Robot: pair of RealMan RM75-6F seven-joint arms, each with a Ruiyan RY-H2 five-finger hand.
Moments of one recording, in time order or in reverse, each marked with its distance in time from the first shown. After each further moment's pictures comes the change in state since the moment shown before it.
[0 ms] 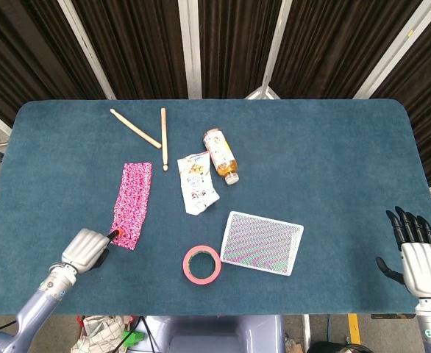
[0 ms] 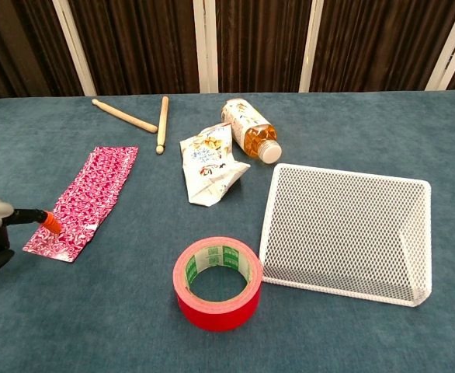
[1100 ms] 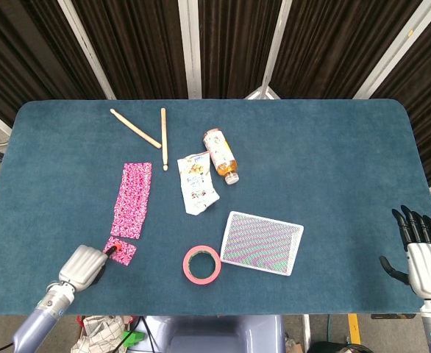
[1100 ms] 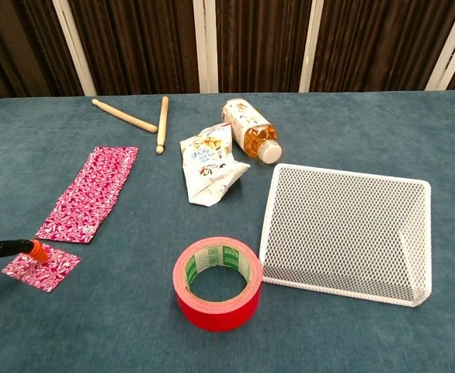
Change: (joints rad) left arm 0.035 0.040 0.110 -0.153 -0.107 0.067 0.213; right arm -0.010 0.015 0.004 -0.006 -0.008 0.020 0.033
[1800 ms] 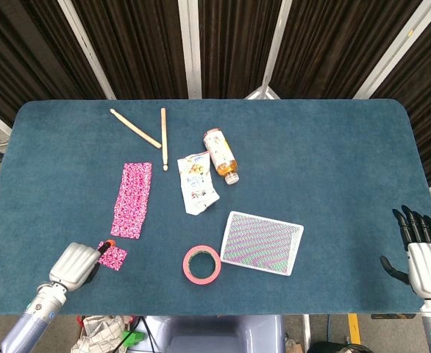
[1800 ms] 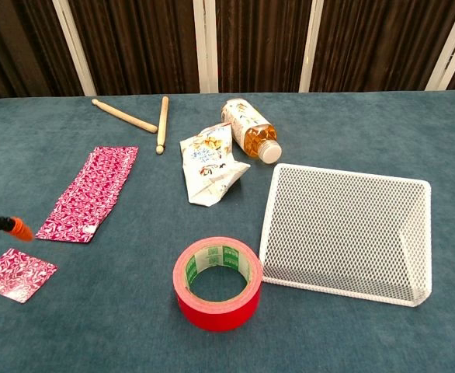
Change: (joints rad) left arm 0.015 0.072 -0.010 -0.089 0.078 0.103 -0.065; right arm -0.001 -0.001 0.003 0.001 0.007 -0.002 0.002
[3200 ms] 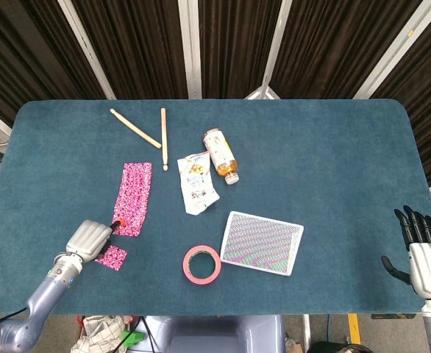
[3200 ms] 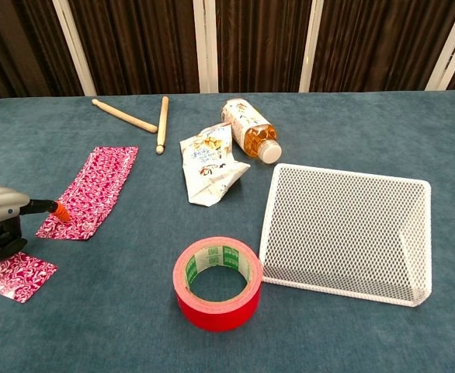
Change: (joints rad) left arm -0.170 -0.124 -0.086 0.227 -0.238 -0.199 -0.020; right arm -0.002 0.000 0.002 0.001 0.004 0.000 -0.004
